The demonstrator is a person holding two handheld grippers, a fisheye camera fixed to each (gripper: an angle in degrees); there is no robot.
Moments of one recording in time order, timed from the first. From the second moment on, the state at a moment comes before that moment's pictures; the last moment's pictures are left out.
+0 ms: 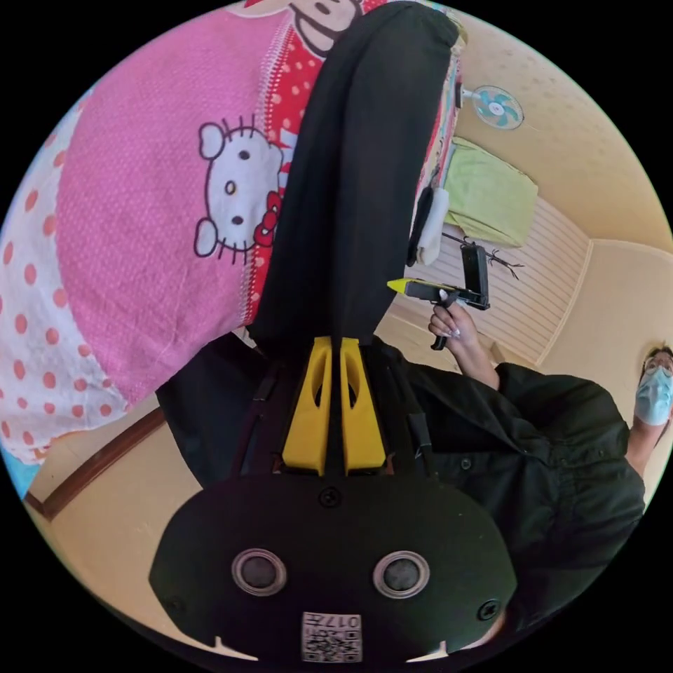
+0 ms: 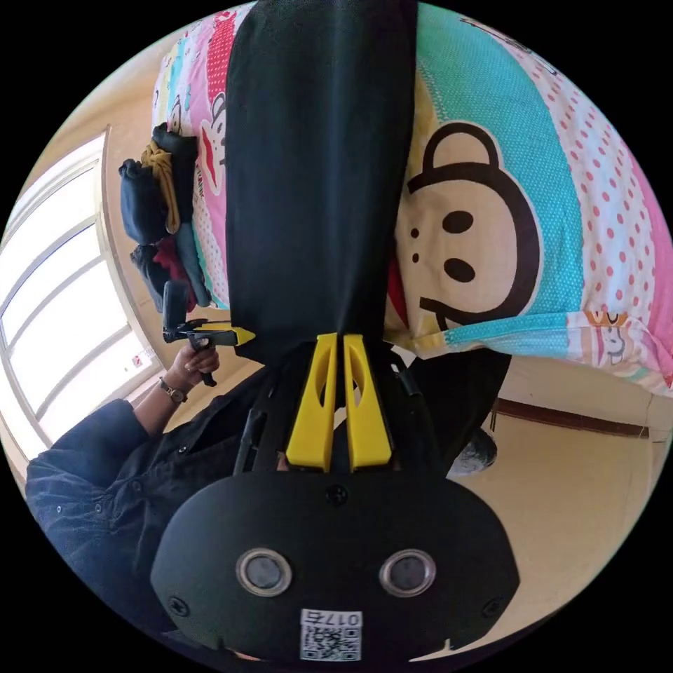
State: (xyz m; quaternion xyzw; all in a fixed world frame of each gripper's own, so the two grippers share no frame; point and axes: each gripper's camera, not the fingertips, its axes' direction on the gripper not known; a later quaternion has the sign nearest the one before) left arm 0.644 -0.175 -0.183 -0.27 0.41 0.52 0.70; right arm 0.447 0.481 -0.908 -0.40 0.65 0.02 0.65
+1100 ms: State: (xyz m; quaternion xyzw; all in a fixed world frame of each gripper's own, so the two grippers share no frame) left arm 0.840 -0.253 -0.227 -0.16 0.46 0.55 0.68; right arm 0.364 0.242 -0.941 -0.29 0.27 -0.04 0.92
